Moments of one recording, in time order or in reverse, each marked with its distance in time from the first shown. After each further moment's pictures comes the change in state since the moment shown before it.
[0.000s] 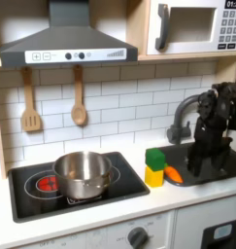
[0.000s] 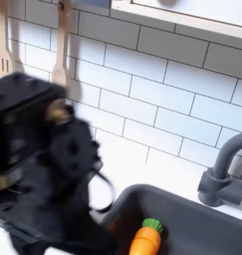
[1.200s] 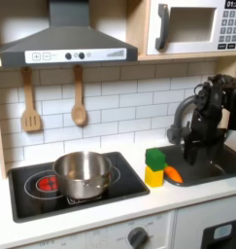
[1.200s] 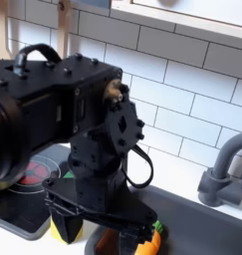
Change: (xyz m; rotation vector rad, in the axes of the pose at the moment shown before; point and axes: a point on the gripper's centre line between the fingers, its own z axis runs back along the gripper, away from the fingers) arm 0.028 -0.012 -0.001 0.002 -0.018 -0.019
